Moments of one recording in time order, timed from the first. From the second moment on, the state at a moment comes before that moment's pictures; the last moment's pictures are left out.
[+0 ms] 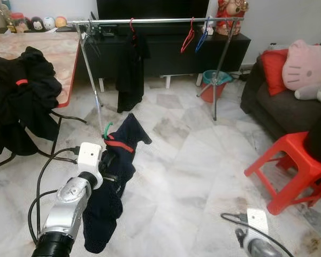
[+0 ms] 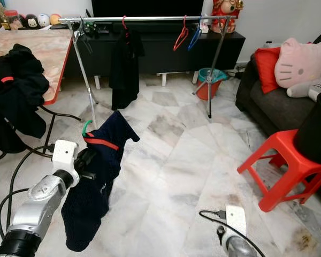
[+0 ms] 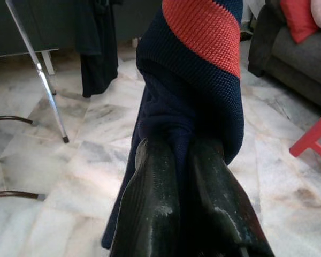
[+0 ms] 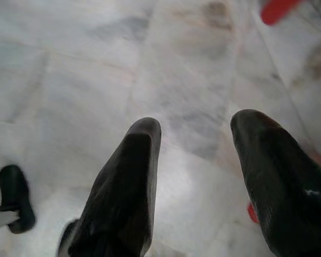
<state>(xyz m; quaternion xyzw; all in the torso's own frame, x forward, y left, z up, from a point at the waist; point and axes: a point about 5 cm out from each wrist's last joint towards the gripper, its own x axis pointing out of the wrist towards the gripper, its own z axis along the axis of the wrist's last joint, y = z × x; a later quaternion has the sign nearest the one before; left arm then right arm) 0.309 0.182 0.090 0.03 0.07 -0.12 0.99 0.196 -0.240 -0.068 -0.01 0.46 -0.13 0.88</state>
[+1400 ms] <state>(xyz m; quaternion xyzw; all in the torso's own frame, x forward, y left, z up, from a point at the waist) 0.313 0.184 0.086 0.04 0.08 -0.10 0.99 0.167 -0.241 -0.082 -0.03 0.50 -0.11 0.86</state>
